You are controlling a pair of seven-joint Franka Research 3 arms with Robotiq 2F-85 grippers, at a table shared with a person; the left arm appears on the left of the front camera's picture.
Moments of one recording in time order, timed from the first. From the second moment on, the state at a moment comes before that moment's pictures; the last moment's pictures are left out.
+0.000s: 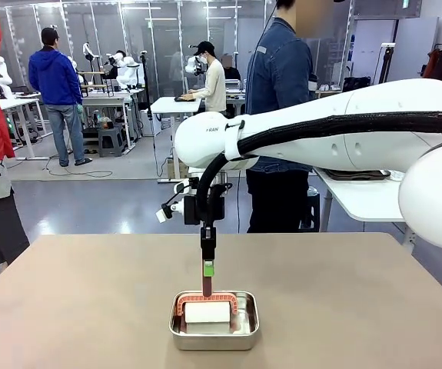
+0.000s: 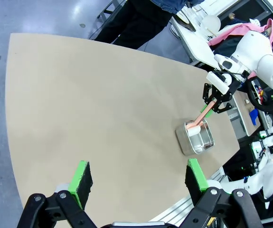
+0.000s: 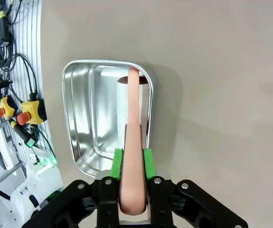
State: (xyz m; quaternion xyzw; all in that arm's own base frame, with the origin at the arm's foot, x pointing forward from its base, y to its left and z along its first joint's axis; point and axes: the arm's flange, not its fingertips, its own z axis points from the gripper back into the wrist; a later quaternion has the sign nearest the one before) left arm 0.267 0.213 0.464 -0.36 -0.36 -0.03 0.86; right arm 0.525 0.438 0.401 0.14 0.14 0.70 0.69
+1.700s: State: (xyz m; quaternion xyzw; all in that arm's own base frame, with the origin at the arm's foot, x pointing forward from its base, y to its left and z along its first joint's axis) left arm 0.267 0.213 0.464 -0.35 -0.36 -0.03 0.86; right arm 0.444 0.133 0.418 0.35 -0.10 0.06 0.93
